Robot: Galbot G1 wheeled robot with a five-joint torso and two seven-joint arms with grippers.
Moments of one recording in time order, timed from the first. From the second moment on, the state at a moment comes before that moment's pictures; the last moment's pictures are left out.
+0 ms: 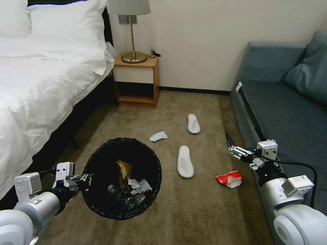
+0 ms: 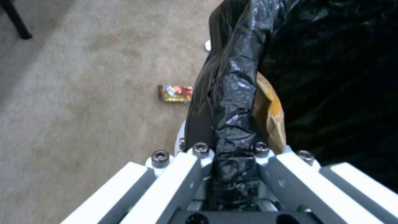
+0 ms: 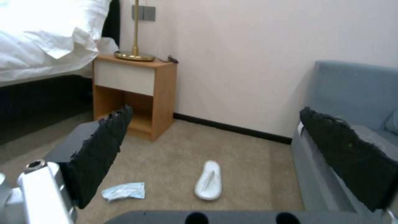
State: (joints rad) left arm 1.75 -0.88 -0.95 -2.50 -1.33 0.74 -0.46; right arm -1.59 1.09 0.68 2.35 0.38 -0.16 0.08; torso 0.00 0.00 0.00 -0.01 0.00
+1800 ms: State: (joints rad) left arm 1.45 -0.81 -0.90 -2.45 -1.53 0.74 -0.55; right arm -1.68 1.16 0.60 2.13 0.67 -0.38 0.40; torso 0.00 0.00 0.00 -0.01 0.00
